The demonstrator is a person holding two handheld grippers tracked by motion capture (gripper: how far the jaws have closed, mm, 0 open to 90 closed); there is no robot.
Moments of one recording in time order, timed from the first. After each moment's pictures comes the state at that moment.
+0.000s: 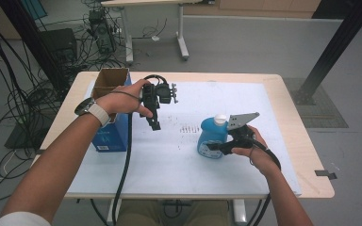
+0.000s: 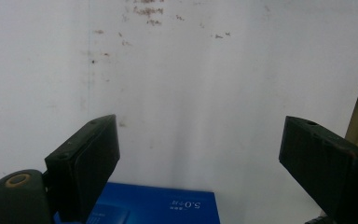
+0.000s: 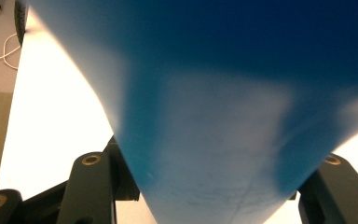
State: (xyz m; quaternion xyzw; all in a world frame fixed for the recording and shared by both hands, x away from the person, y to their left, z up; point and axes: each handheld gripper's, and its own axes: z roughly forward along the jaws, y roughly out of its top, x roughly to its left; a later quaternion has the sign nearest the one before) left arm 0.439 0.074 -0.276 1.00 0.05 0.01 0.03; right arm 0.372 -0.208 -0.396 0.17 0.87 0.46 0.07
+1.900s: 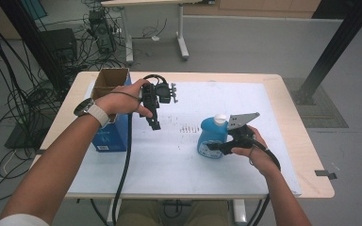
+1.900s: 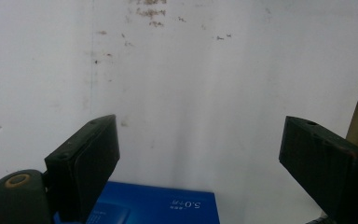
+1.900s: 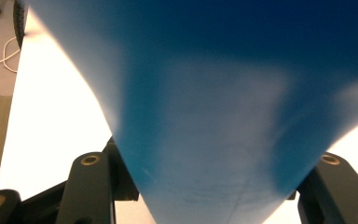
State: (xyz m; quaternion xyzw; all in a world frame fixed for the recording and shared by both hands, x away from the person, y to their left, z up) left arm 0.438 0.076 -0.274 1.00 0.06 0.02 0.04; right arm 0.372 -0.208 -0.397 0.18 0.87 0.46 0.07
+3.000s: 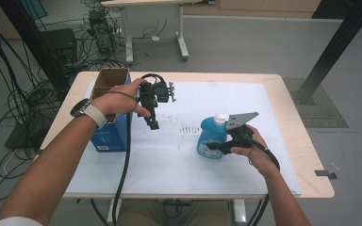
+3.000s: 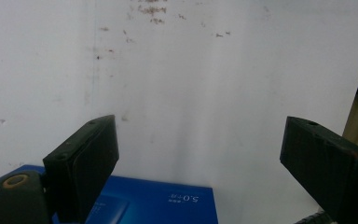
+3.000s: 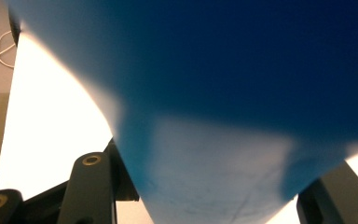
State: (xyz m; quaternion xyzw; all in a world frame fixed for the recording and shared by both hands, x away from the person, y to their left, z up) left arm 0.432 0.082 -0.267 1.00 0.06 0.02 0.04; right arm 0.371 -0.205 -0.392 0.17 0.87 0.45 0.08
